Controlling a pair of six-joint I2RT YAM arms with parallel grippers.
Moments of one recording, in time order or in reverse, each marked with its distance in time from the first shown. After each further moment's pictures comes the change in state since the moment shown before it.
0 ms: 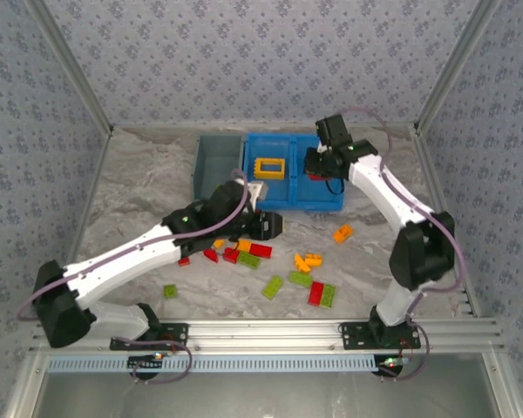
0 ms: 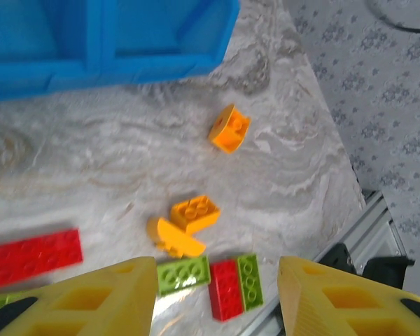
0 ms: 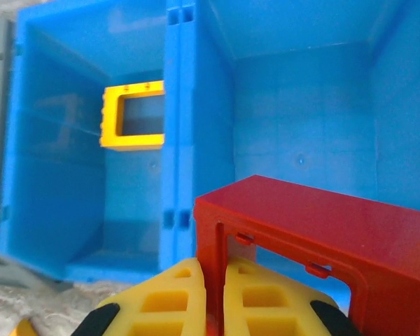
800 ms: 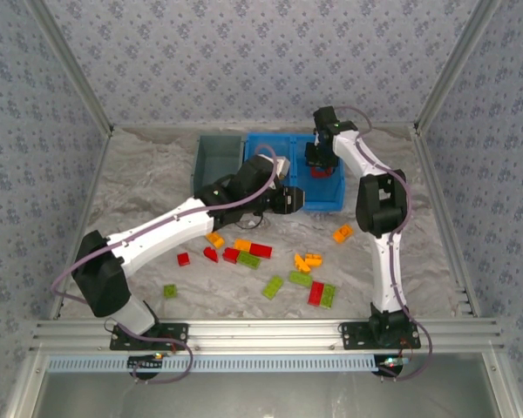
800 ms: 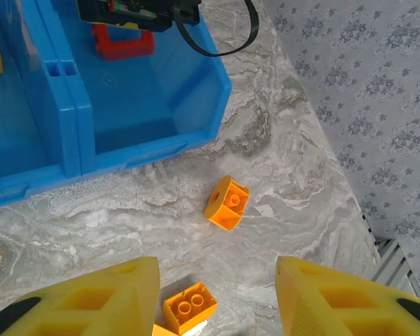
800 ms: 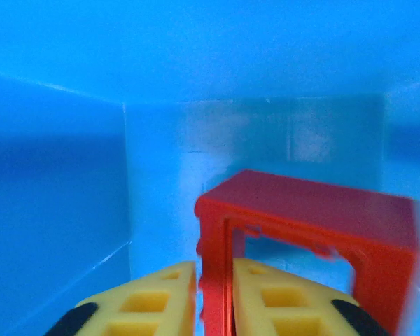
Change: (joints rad) left arm 0.048 0.254 0.230 0.043 -0.014 0.057; right arm -0.109 0.578 0.512 -0.171 -0.021 -0.134
